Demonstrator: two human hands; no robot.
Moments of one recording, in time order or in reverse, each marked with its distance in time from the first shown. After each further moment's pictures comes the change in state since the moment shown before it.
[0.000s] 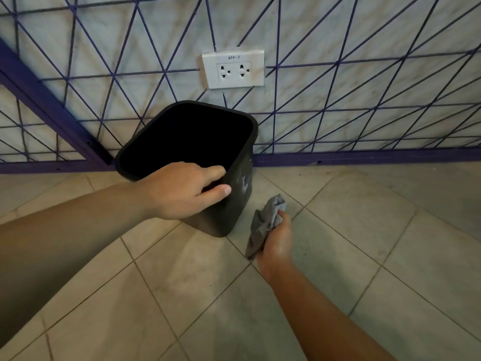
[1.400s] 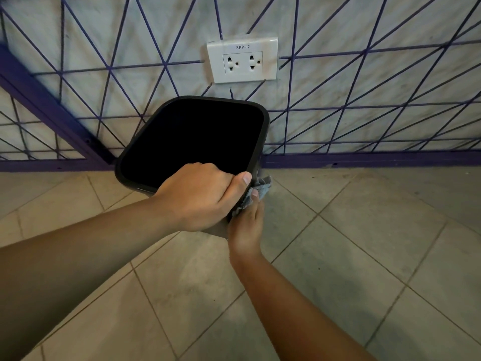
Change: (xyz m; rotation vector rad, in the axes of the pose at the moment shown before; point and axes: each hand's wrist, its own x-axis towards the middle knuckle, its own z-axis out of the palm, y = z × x) left_hand 0.024 0.010 0.017 0.017 0.244 0.003; right_hand 0.030 0.039 0.074 -0.180 -0.194 -0.507
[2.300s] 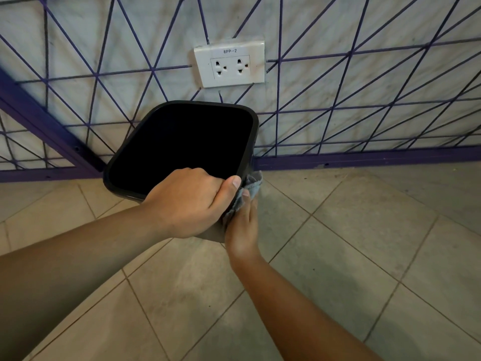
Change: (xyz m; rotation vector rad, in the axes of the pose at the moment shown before) left_hand 0.000 -0.004 0.005 0.014 0.025 0.018; right_hand 0.004 -0.004 -0.010 -0.021 -0.100 -0.037
